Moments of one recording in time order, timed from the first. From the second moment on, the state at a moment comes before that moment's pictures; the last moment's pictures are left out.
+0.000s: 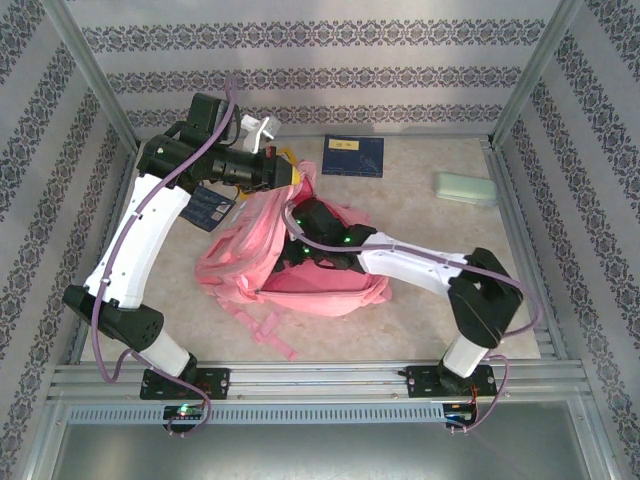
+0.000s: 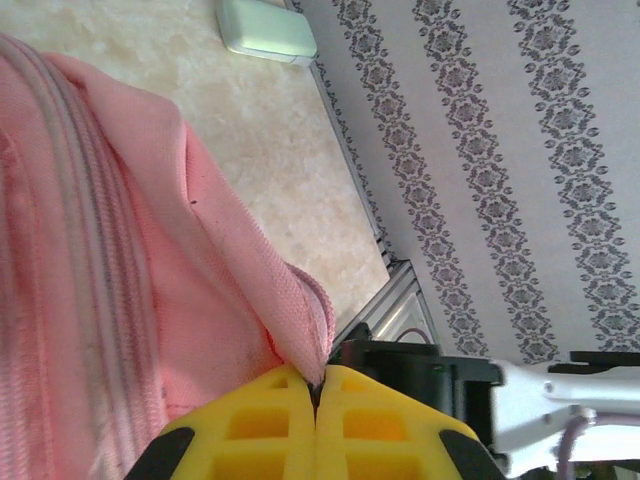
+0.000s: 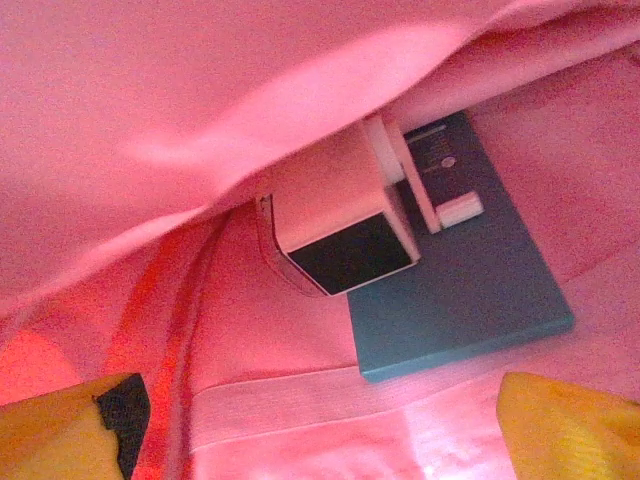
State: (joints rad) left arm -0.37 1.59 1.98 -1.16 0.79 -0.44; right arm 0.87 1.65 1.19 -0.22 -0.22 0.37
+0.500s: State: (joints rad) left arm -0.39 1.43 1.54 -0.84 0.73 -0.64; right arm 0.72 1.12 0.88 -0.29 -0.22 0.38
